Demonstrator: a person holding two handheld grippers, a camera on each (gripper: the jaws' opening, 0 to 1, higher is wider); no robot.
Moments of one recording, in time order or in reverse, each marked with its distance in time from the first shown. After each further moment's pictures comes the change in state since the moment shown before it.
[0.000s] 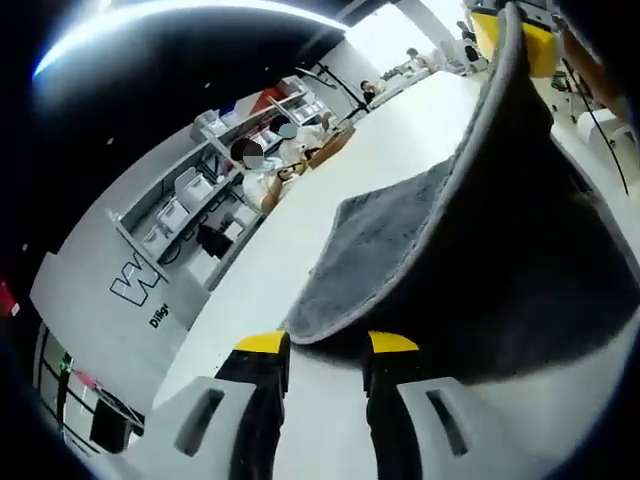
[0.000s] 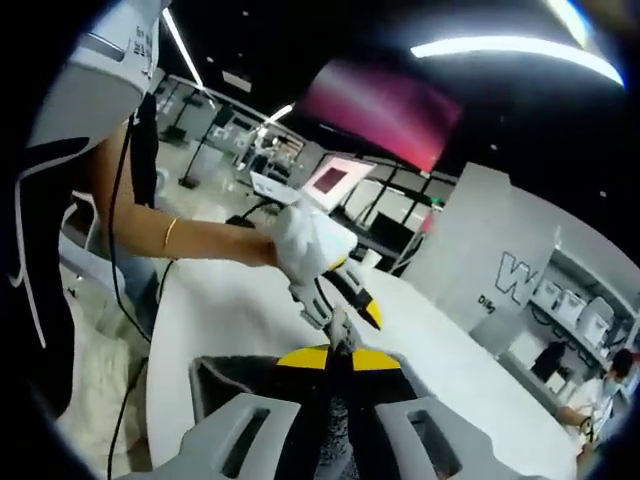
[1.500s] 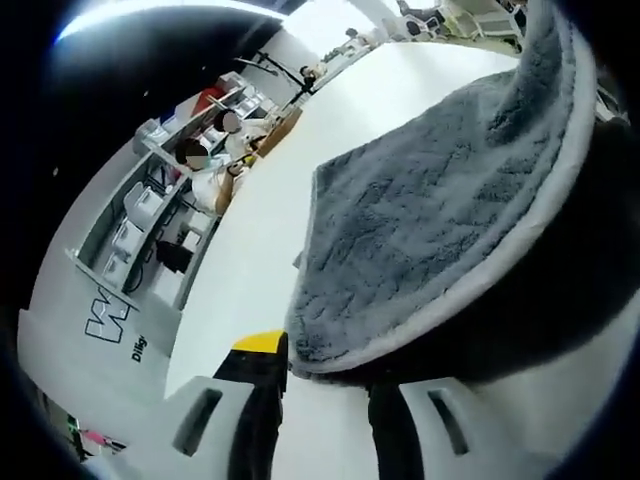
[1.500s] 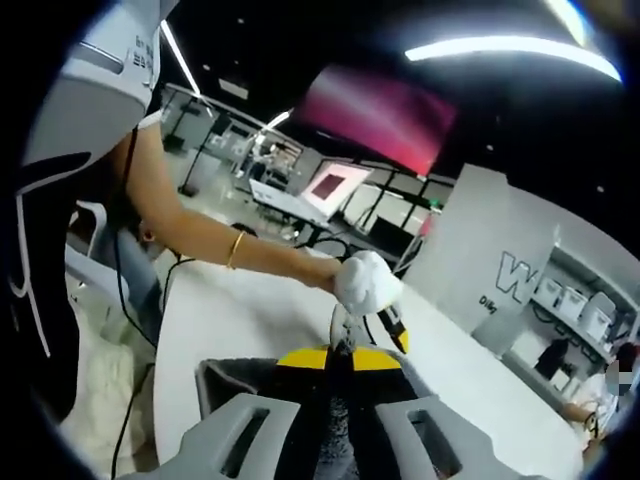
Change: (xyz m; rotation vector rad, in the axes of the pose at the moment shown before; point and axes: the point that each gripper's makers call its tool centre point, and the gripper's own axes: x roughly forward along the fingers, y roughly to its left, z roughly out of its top) left arm 0.069 0.003 -0.011 0.213 0.043 -0.210; right arm -0.007 -0.002 0.001 0.025 -0.025 0.004
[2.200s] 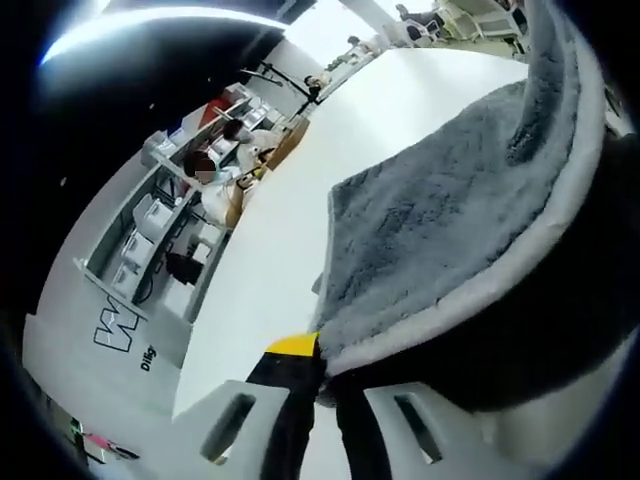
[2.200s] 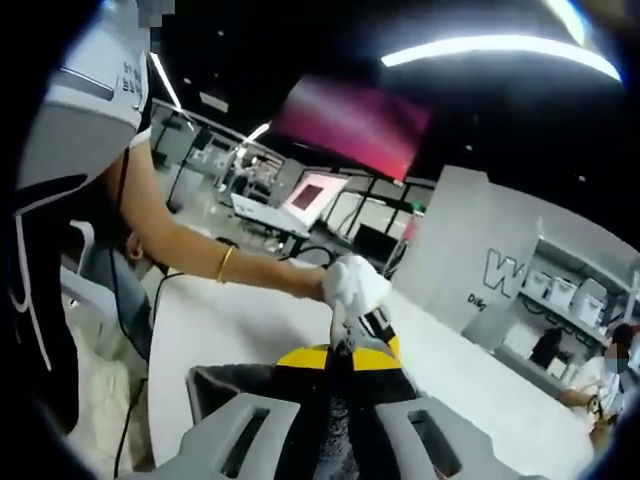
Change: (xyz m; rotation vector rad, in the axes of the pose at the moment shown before) left arm 0.001 0.023 0.027 -0.022 -0.075 0.060; right arm -0.016 -0.023 0.004 0.061 -0.053 -0.080
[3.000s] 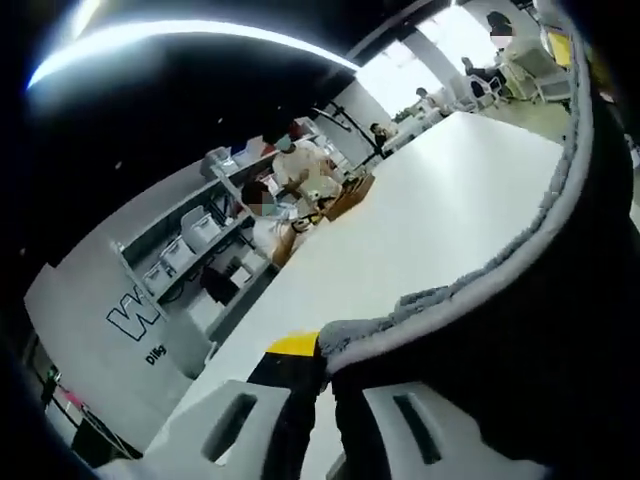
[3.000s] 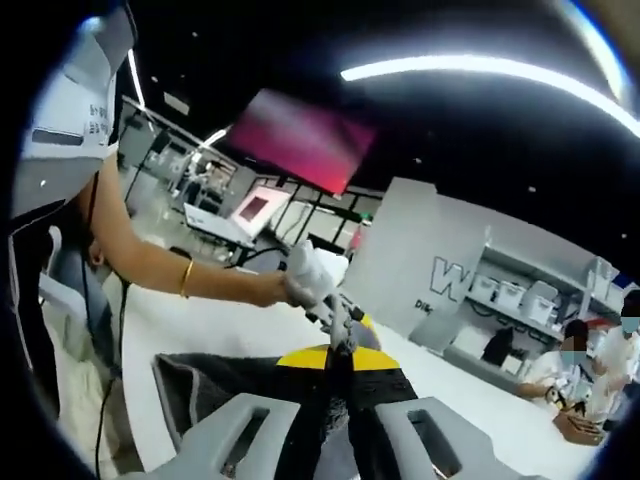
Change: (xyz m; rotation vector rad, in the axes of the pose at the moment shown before) left arm 0.016 0.054 0.098 -0.200 -0.204 0.198; right arm -0.072 -0.067 0.009 -0.003 -0.044 -0.241
